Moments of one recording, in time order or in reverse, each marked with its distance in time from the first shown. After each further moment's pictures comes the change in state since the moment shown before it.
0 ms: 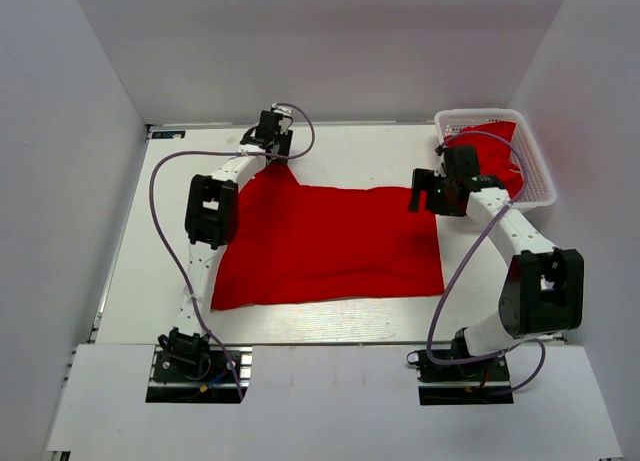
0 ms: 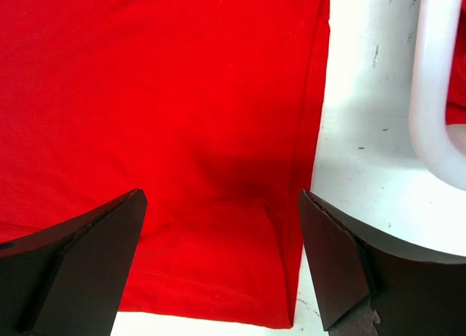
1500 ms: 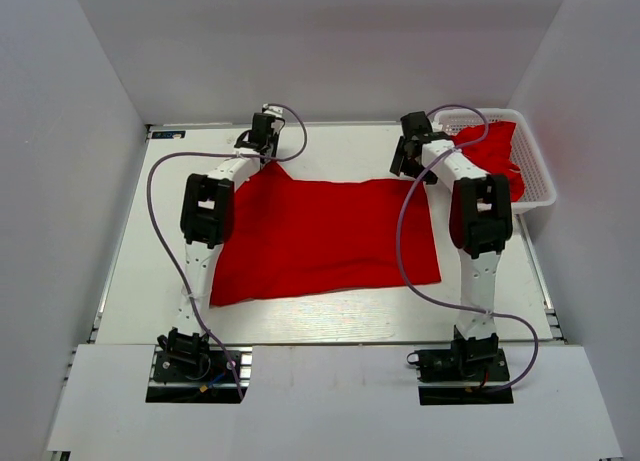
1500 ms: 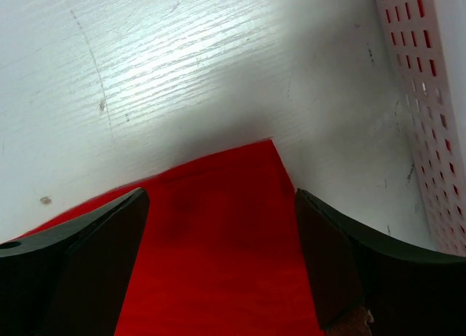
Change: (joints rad) left arm 0.030 -0.013 -0.083 0.144 -0.039 0.010; right arm 0.072 0.706 0.668 -0.064 0.386 0.277
